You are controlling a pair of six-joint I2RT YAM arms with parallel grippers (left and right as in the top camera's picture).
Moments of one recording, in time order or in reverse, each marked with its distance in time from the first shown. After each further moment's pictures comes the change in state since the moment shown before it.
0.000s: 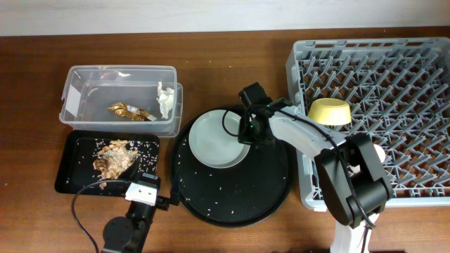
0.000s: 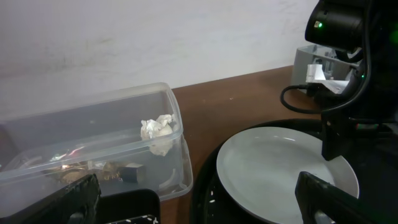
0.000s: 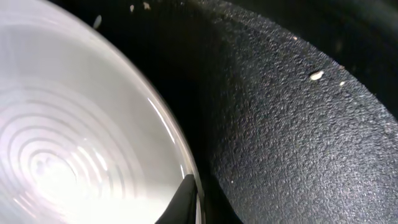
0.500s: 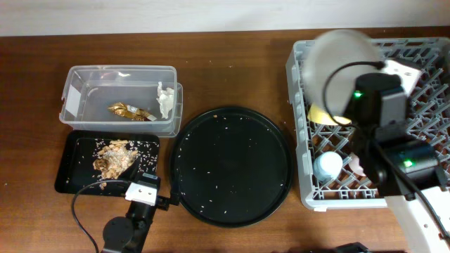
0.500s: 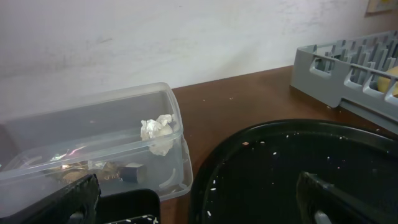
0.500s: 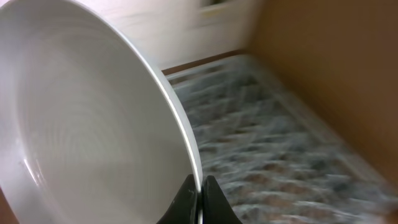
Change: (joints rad) left arm 0.000 0.000 0.000 0.000 0.000 0.000; right arm -0.269 -0.857 -0.005 -0.126 0.864 -0.296
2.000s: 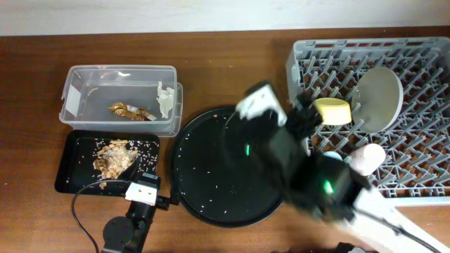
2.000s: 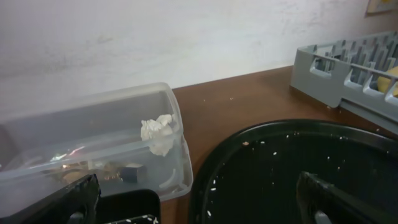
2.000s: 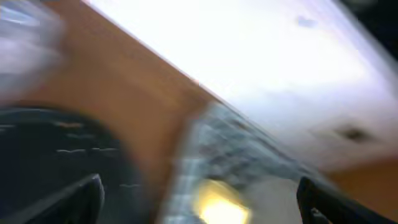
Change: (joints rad) left arm 0.000 0.000 0.000 0.000 0.000 0.000; right arm 0.674 0.134 0.071 -0.015 0.079 -0.422
